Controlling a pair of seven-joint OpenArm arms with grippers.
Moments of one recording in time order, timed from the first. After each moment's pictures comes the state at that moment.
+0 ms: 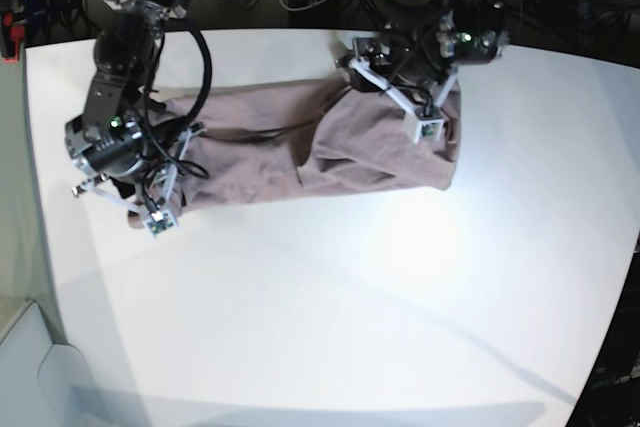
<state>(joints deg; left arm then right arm) 19.7 -2.8 8.3 114.0 -20.4 11.1 68.9 1.6 -3.8 13.6 110.5 -10.3 39.9 -76.3</state>
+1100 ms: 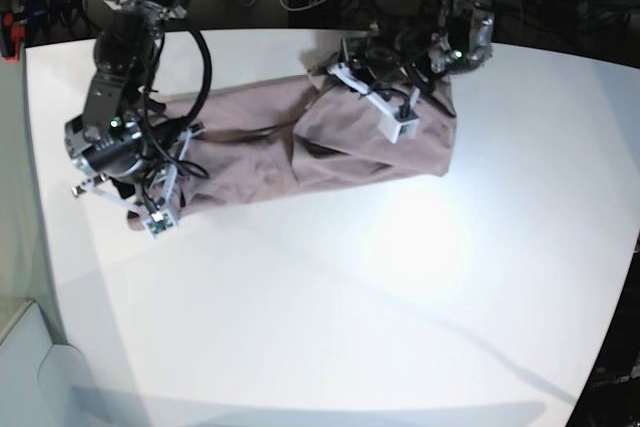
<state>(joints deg) 16.3 -0.6 8.1 106.2 -31.6 11.2 68.9 1.6 -3.6 13.6 110.5 -10.3 39.9 -76.2</state>
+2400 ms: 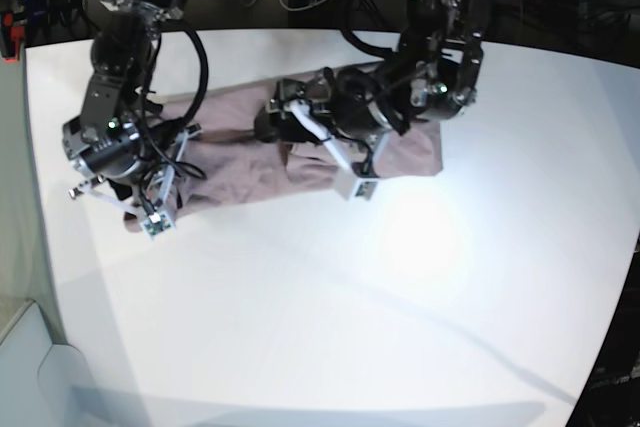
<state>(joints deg) 6.7 -2.5 17.5 111.2 -38.8 10.6 65.1 1.8 -3.0 13.6 110.5 -10.3 39.9 -76.0</state>
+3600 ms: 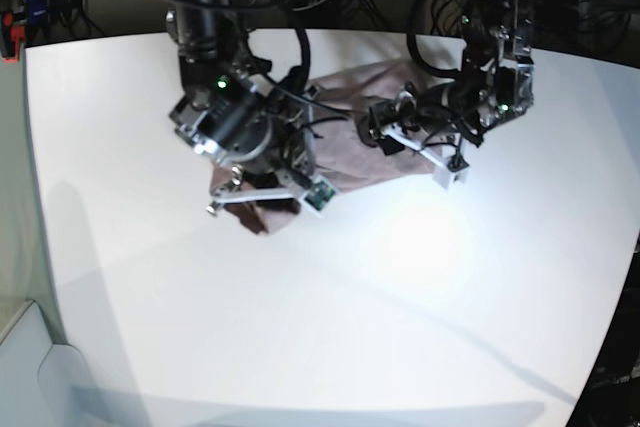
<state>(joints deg) 6.6 -7.3 1.6 96.3 -39.5 10.7 64.3 -2.1 -8.6 -16.6 116.7 -10.4 39.9 -77.0</state>
